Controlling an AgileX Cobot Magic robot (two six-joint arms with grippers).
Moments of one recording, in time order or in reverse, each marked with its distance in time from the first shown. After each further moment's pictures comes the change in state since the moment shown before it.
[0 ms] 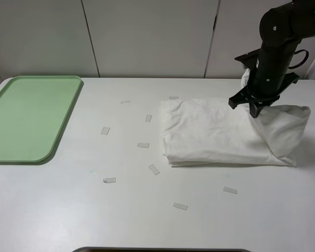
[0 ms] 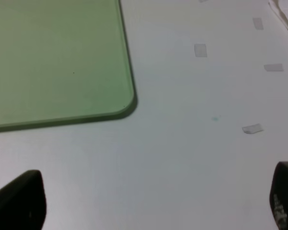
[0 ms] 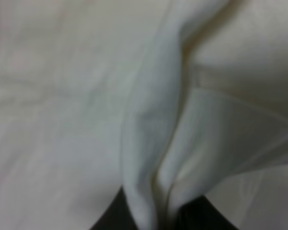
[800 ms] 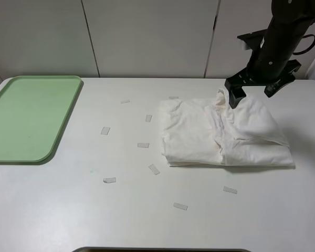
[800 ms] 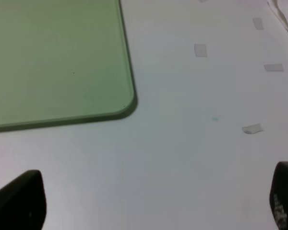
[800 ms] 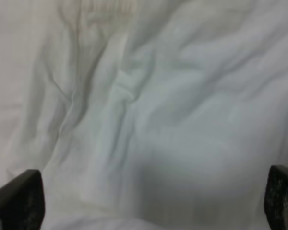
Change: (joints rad) left arm 0.000 0.000 0.000 0.000 0.000 0.000; right arm 0.013 -0.078 -0.034 0.137 0.006 -0.013
